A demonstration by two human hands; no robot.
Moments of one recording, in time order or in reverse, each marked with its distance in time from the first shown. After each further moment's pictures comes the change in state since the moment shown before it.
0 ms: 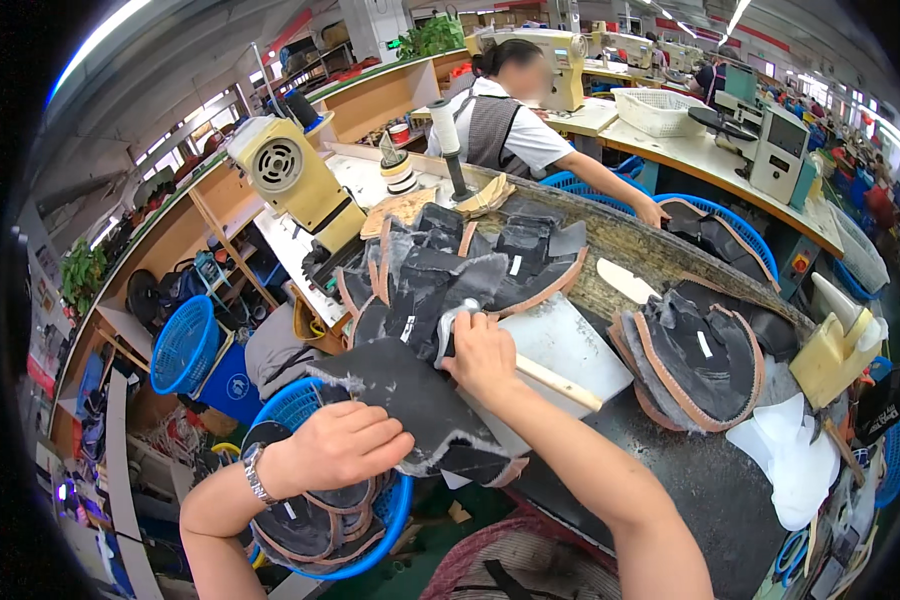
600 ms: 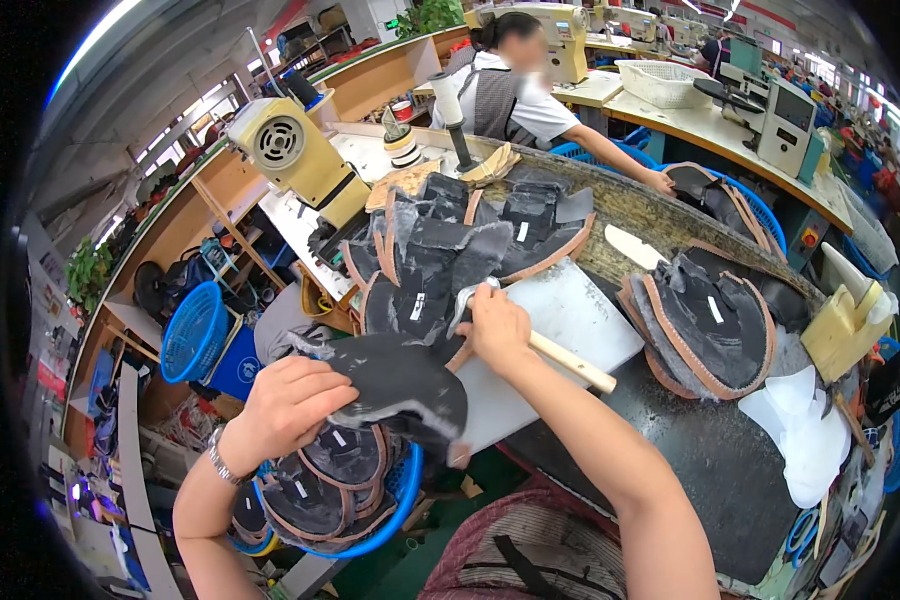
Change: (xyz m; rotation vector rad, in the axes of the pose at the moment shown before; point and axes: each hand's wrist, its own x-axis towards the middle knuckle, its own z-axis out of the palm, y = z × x) left_hand -0.037 -0.014 -0.024 -0.032 0.048 -0.166; right_hand -0.005 0.010 0.016 0.072 -0.160 0.206
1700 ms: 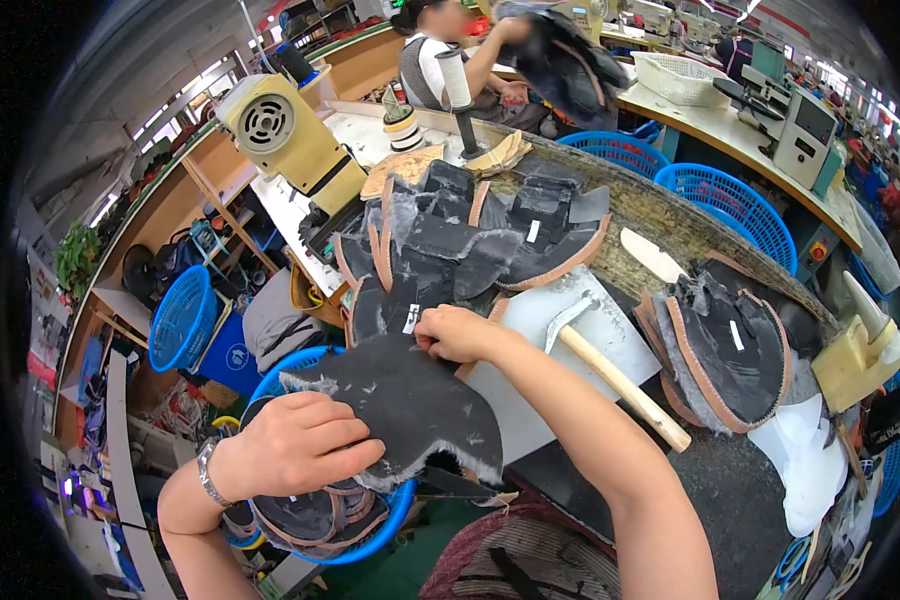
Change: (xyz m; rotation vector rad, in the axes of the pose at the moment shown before) left_hand 0.021 -0.004 0.010 -0.142 -0.087 0.110; right_hand 0.057 -0.009 0.026 0.291 -0.626 -0.661
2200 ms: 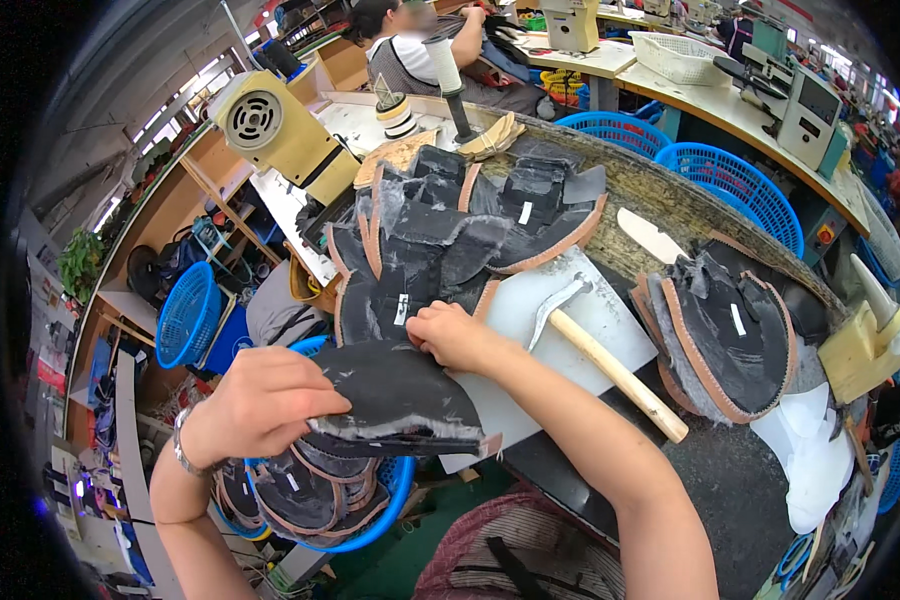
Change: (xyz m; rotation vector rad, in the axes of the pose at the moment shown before) left_hand 0.016 -0.020 -0.017 -0.216 0.022 -0.122; right_hand -0.020 -0.003 0.028 -0.002 0.264 -0.106
